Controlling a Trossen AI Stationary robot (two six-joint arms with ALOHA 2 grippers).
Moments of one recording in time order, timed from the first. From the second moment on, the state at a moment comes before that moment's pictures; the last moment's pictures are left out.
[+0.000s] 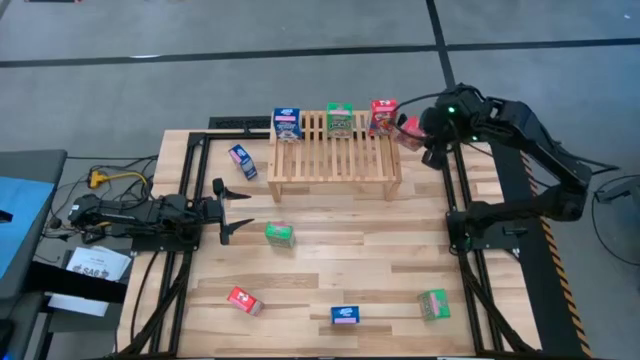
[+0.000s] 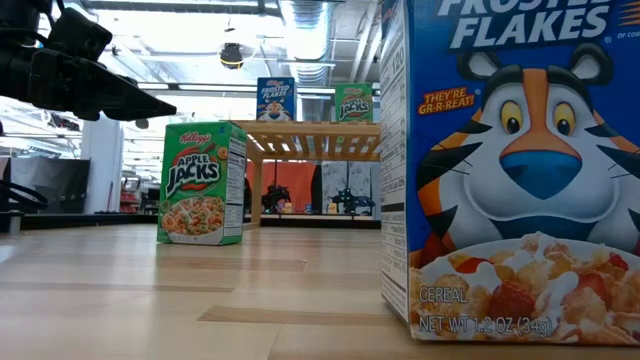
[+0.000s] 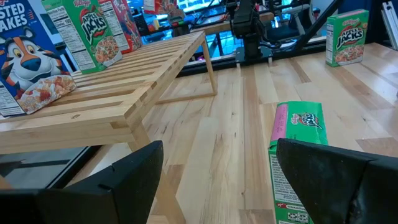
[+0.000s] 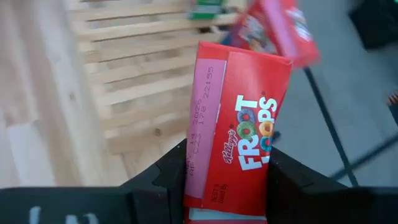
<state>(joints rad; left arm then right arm) -0.10 0.08 0.03 0.02 -0.35 0.22 -0.54 1.16 1.55 -1.27 0.18 -0.35</state>
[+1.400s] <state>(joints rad) -0.10 0.08 0.03 0.02 -0.35 0.22 -0.64 1.43 1.63 -1.24 -0.10 -0.76</state>
